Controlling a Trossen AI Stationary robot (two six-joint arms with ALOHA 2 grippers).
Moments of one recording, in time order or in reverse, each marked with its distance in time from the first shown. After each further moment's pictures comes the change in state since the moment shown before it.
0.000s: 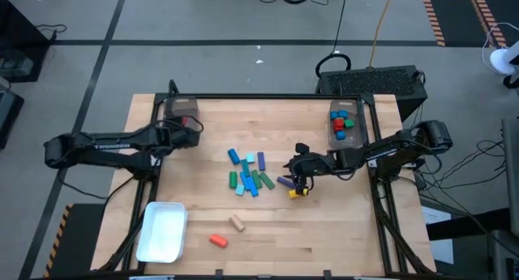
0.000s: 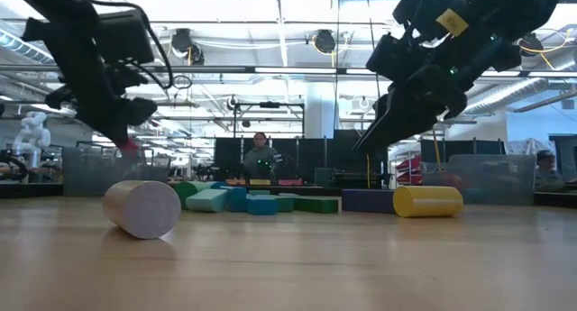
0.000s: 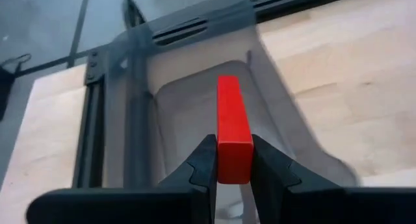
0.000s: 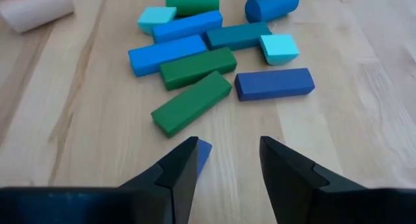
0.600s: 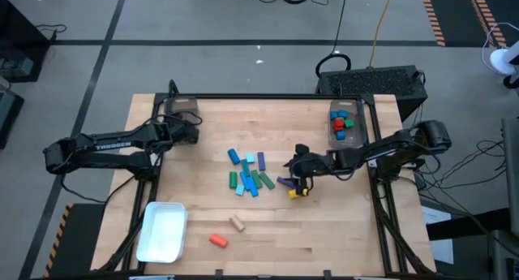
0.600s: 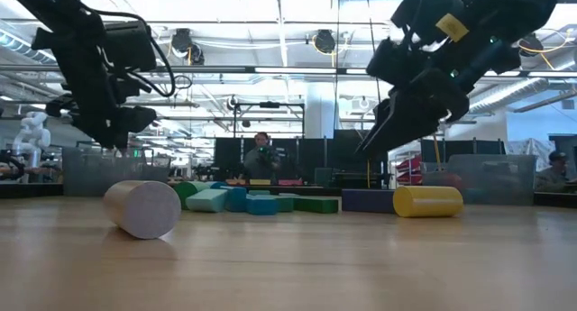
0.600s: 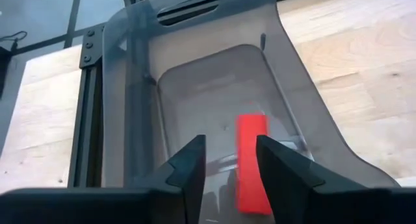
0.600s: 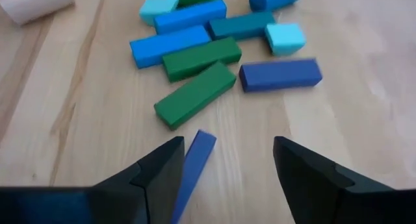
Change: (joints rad) left arm 0.128 0.001 -0.021 0.068 0.094 0.102; right arm -0.002 0.016 0.000 -0.011 -0.018 0.016
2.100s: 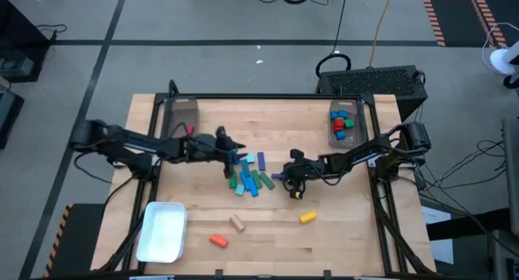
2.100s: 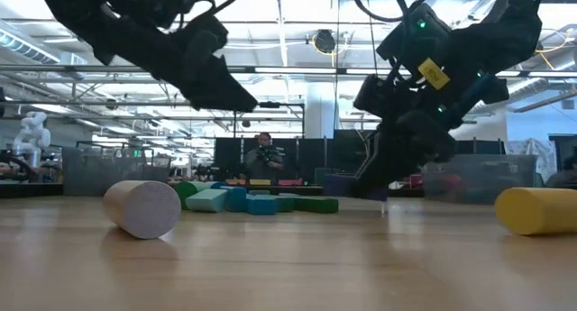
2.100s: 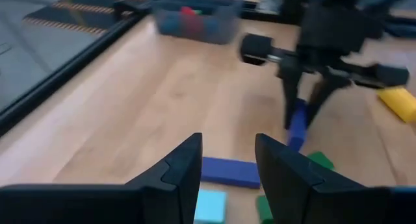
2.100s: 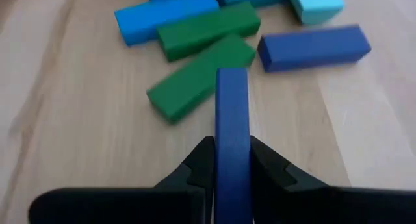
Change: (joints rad) left arm -0.368 0.395 0.064 1.114 0.538 0.708; right arm -0.001 0.198 -0.001 0.177 -0.017 0.034
